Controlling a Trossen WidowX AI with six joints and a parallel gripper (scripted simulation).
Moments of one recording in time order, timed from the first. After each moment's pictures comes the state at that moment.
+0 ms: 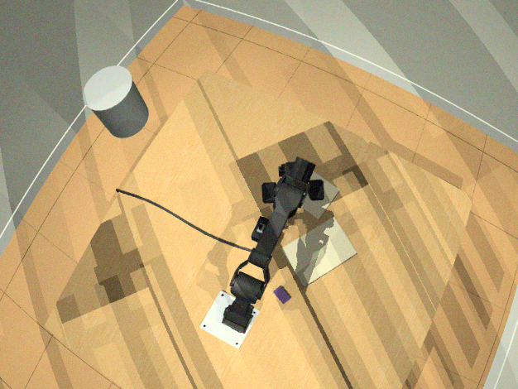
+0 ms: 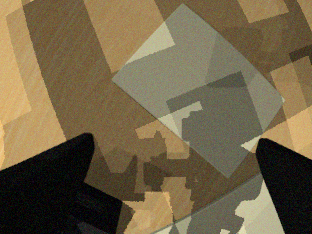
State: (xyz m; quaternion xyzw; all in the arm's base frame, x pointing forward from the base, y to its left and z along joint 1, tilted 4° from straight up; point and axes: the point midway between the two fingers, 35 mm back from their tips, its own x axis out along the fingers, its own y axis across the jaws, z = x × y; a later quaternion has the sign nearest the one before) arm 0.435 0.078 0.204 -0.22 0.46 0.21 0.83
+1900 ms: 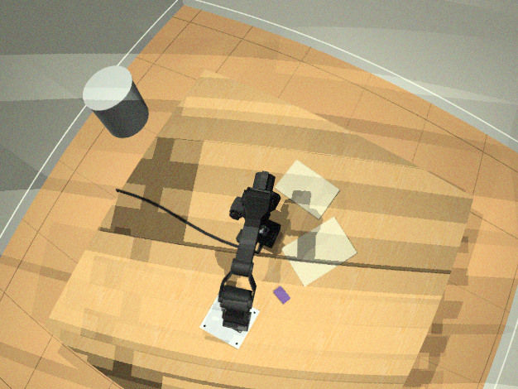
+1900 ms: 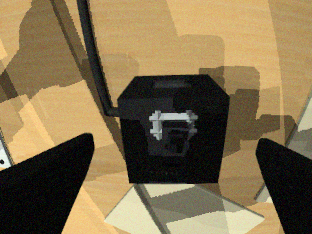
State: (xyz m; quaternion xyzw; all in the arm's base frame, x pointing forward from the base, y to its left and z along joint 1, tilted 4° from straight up) arm 0.297 0.116 0.161 -0.55 0.44 0.50 0.50
